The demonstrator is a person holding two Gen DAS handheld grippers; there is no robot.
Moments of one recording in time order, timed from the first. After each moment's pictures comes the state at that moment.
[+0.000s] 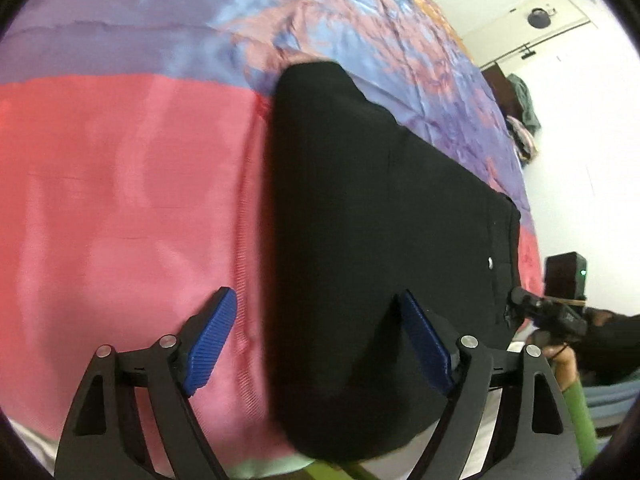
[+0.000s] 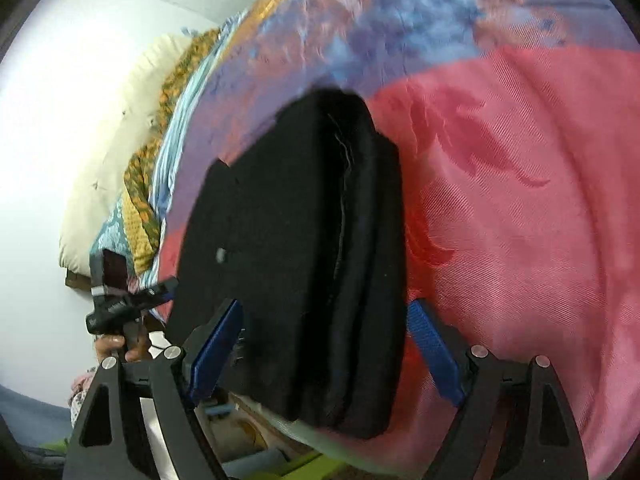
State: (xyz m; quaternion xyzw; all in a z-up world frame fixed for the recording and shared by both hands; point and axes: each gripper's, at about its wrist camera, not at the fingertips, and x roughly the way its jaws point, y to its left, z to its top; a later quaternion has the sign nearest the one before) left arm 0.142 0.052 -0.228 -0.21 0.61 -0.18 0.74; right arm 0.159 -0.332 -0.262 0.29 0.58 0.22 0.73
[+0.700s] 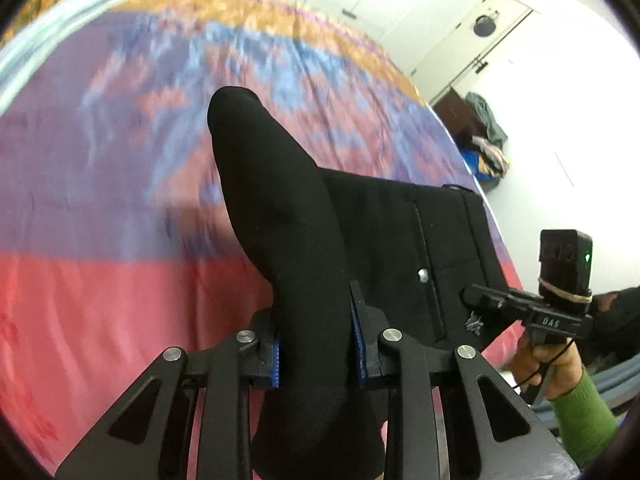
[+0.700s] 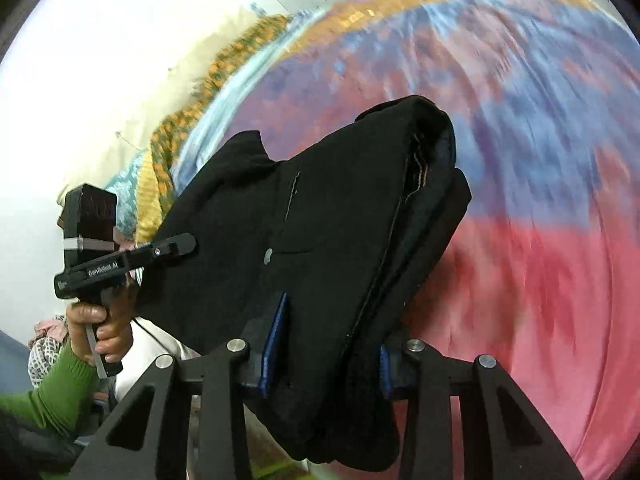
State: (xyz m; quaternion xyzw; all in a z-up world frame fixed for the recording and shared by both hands) left arm 0.200 0.032 -0.114 -0.16 0.49 -0.21 0.83; right arm 0.232 -0.257 -0.161 0.16 0.50 0.28 0.80
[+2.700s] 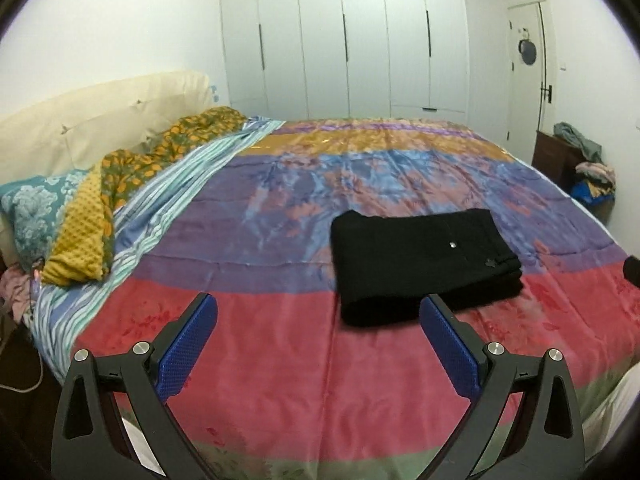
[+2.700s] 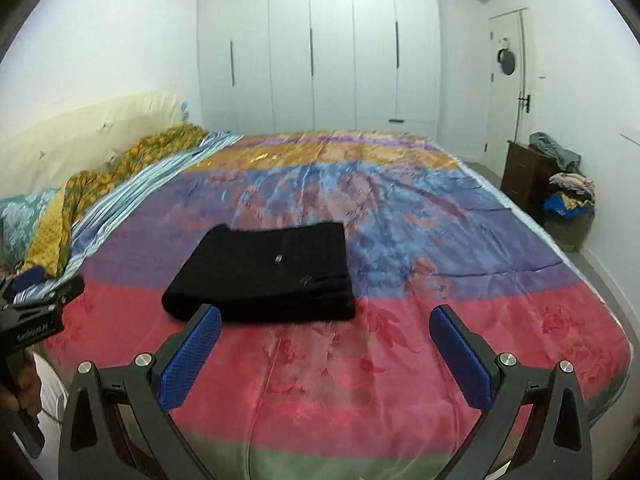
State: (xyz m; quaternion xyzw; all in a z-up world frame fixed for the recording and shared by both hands) left arm 0.036 0.008 -0.086 0.02 0.29 0.04 0.96; right arm 0.028 -0.229 -0.069 0.00 0.29 0.00 0.96
